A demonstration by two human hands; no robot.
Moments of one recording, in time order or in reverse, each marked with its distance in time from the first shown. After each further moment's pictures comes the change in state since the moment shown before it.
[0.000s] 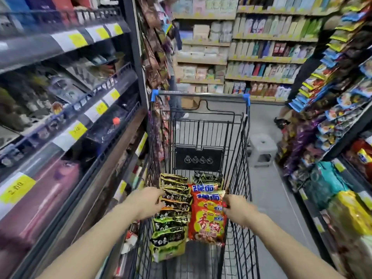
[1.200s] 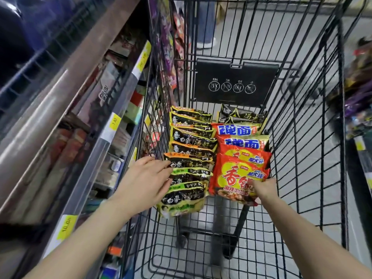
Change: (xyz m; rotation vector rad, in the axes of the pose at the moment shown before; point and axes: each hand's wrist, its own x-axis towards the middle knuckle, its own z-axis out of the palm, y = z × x) left_hand 0.076 -0.061 0.186 0.027 0.215 0.167; right_hand 0.199 0.100 0.253 0.899 0.148 0.691
